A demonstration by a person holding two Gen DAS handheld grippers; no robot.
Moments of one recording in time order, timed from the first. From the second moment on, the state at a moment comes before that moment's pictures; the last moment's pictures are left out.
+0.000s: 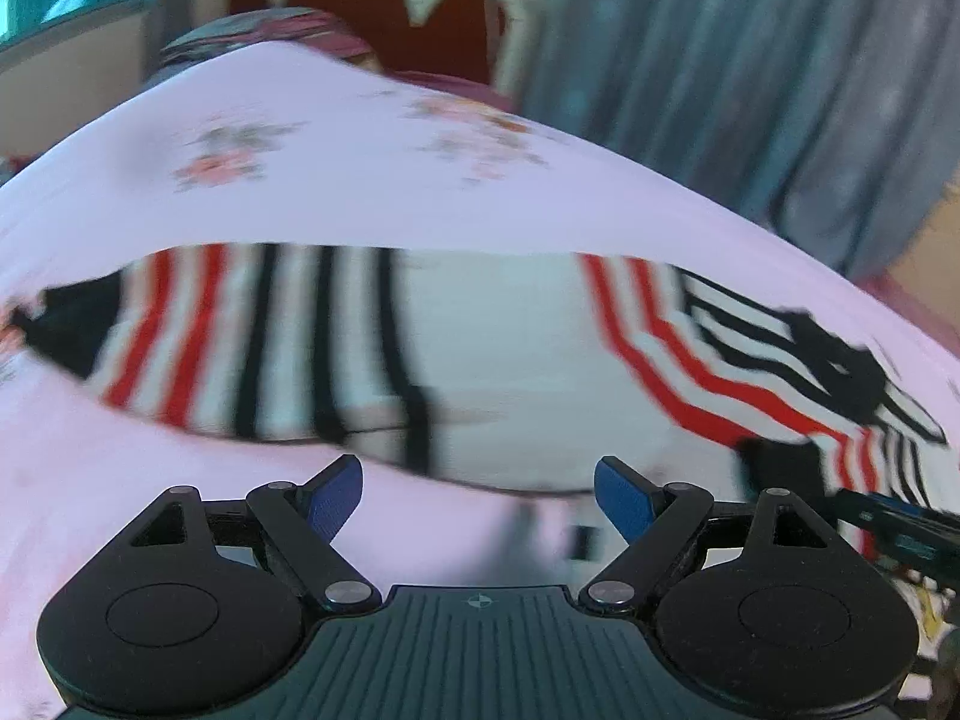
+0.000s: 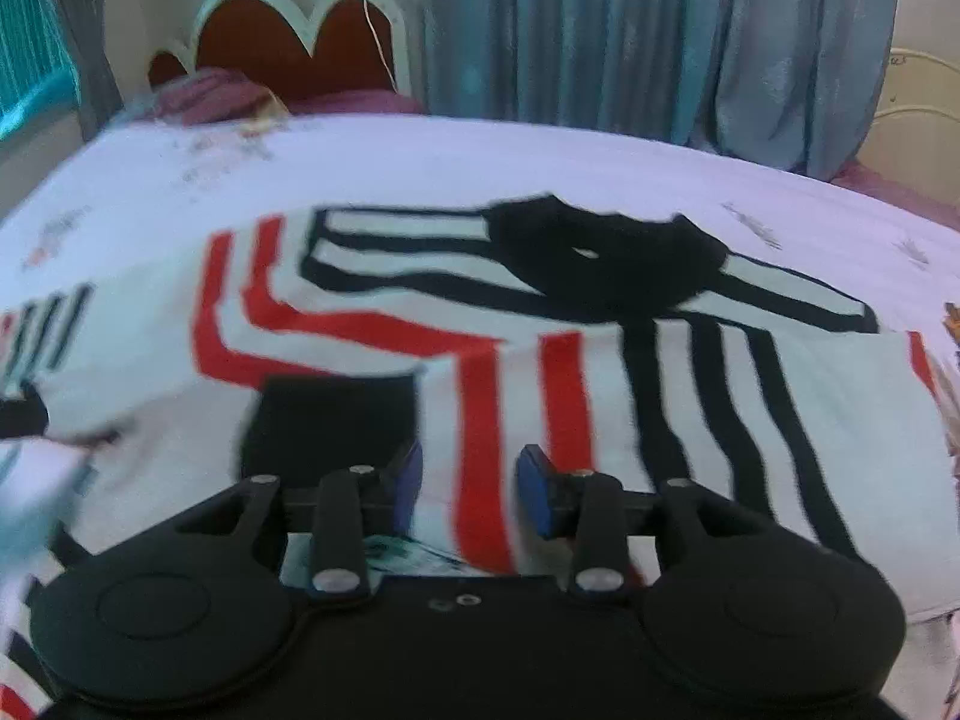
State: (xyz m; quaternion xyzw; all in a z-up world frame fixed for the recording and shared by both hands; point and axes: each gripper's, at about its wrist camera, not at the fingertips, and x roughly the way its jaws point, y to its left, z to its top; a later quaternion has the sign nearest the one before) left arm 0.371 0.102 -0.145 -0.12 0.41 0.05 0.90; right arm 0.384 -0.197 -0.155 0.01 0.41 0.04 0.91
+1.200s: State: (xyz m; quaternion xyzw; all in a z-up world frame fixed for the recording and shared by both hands) left arm 0.386 0.196 -0.131 -0.23 0.24 0.07 0.94; right arm 0.395 -0.159 -0.160 0.02 0.41 0.06 0.91
